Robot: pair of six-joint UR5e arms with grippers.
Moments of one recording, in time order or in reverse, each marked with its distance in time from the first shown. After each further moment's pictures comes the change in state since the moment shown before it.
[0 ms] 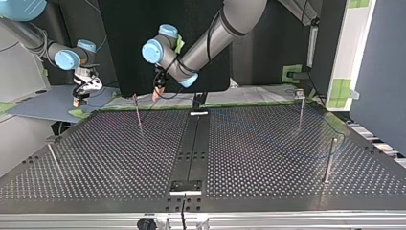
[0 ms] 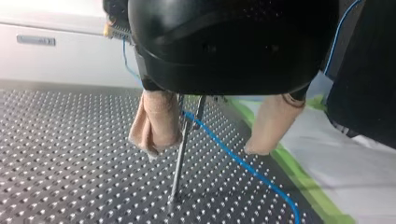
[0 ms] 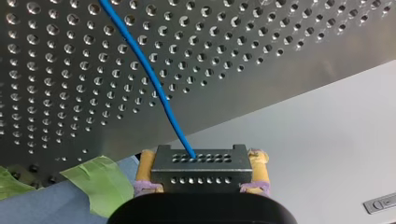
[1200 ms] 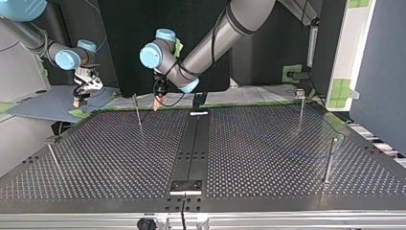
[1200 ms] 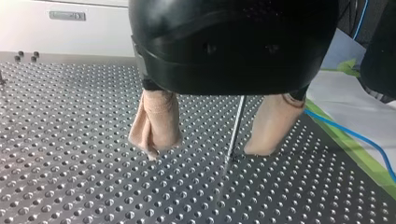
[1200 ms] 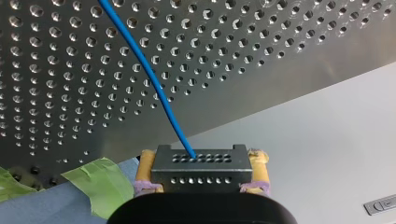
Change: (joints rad) left arm 0.016 0.070 0.004 -0.002 -0.057 0.024; right arm 0.002 0.001 0.000 -0.002 -0.001 0.000
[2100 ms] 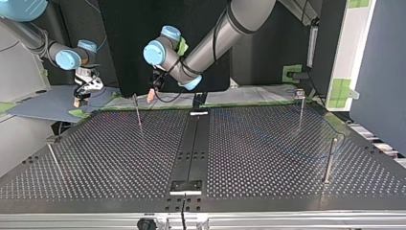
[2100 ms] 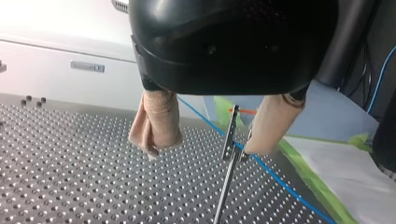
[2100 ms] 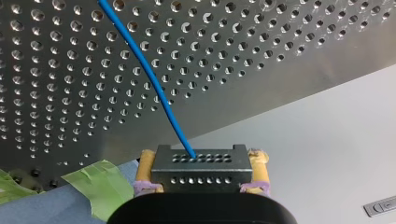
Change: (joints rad) left arm 0.002 0.000 -0.054 0.016 0.201 -0.123; right arm 0.003 0.000 0.000 -0.003 0.000 0.001
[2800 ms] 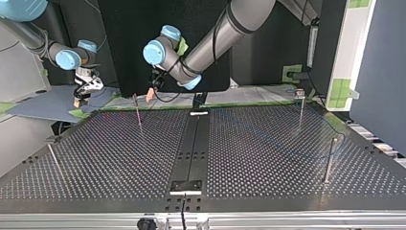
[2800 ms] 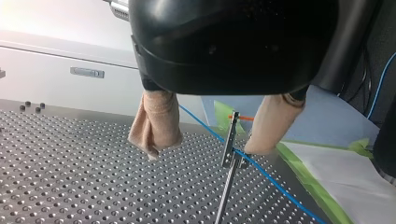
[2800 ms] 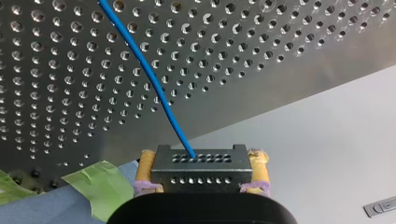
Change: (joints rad) left arm -0.002 0.000 0.000 0.000 0.011 -0.001; right arm 0.001 0.000 0.000 -0.001 0.000 0.000
